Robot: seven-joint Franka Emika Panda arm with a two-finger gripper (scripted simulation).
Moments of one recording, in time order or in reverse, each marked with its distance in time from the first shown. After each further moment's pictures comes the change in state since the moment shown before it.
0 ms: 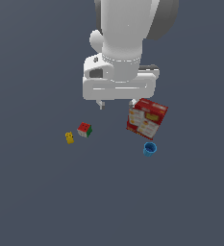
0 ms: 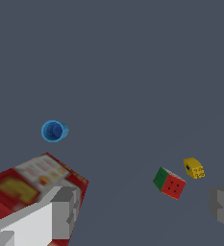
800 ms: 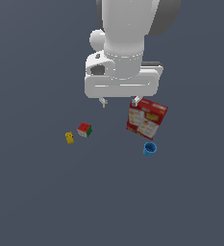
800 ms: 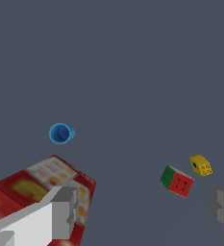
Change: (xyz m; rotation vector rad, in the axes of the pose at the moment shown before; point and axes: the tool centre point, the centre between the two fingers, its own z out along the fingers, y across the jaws) arm -0.002 -0.008 -0.006 0.027 0.011 0.040
